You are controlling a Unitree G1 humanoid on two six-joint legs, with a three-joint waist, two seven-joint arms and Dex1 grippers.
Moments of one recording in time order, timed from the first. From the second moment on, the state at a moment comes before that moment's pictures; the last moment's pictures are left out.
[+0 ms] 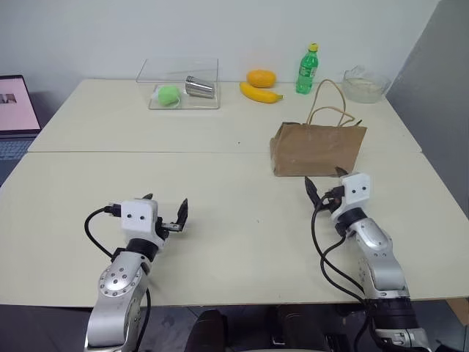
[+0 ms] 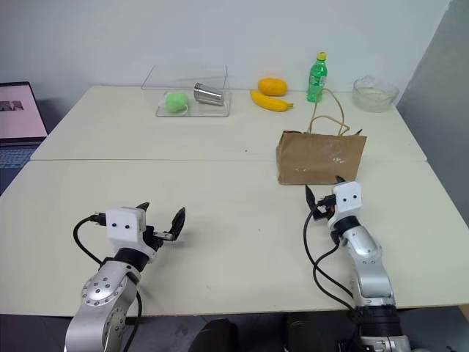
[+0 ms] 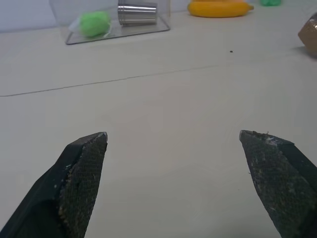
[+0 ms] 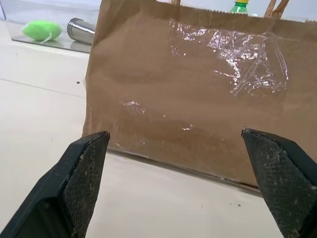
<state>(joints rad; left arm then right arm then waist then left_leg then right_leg) 0.12 0.29 0.16 -0.45 -0.17 0.30 -0.23 -0.18 -0.23 -0.05 -0.04 0.07 0.03 0.27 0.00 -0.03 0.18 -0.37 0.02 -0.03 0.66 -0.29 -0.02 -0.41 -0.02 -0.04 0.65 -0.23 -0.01</state>
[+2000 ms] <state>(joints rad) -0.17 0.33 -0.04 -0.62 -0.41 0.45 -0.43 -1.17 -0.58 0.21 0.62 -0.37 0.14 0.53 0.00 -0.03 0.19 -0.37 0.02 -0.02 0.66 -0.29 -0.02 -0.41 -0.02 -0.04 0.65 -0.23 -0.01</state>
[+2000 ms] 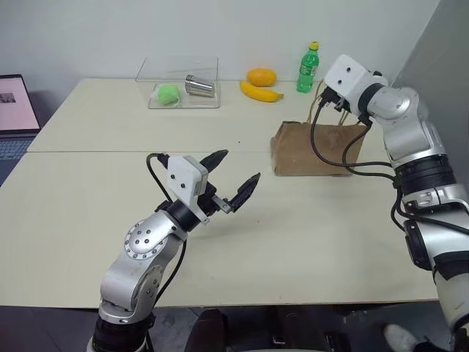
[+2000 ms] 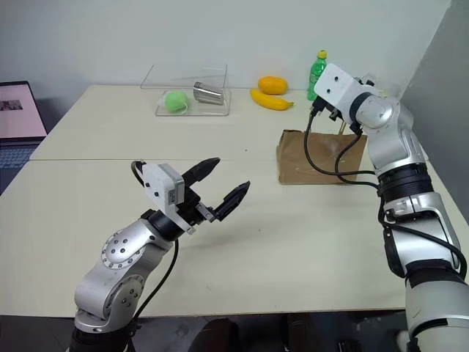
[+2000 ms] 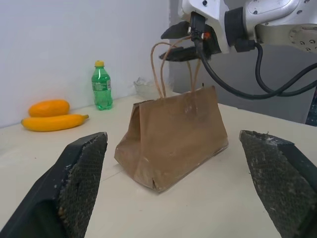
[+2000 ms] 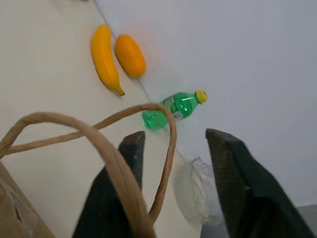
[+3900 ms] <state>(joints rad) -0.10 0.34 0.03 -0.66 -0.42 0.47 -0.33 -1.46 -0.26 0.38 0.87 -0.46 -0.08 0.45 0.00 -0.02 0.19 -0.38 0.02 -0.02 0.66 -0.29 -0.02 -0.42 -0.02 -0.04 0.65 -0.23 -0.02</state>
